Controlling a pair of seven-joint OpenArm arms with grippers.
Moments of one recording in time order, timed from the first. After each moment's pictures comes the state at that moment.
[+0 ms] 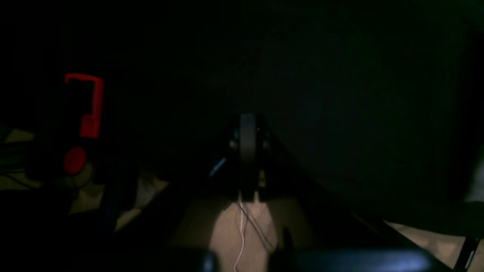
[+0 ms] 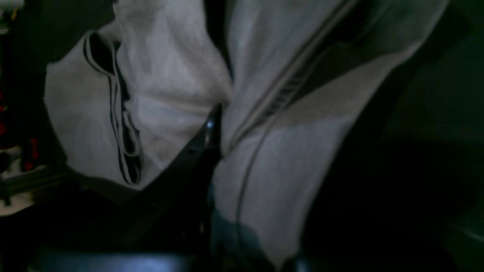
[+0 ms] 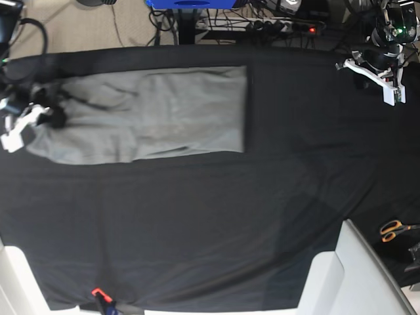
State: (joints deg) left arm 35.5 -16.4 -27.7 101.3 -28.4 -7.9 38.3; right arm -4.3 22.7 24.5 57.9 49.5 39.8 -53.4
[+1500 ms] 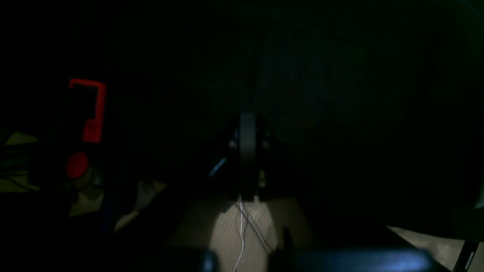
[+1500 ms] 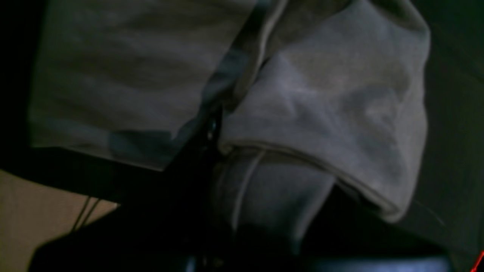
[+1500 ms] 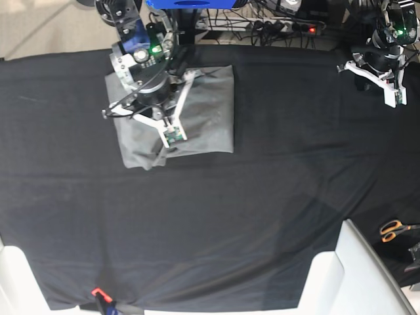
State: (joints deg) left arm 35.1 -16.4 -27.7 101.3 -28.4 -7.9 38.3; right arm -18.5 -3.9 -22.8 105.2 -21.0 0.7 -56.6
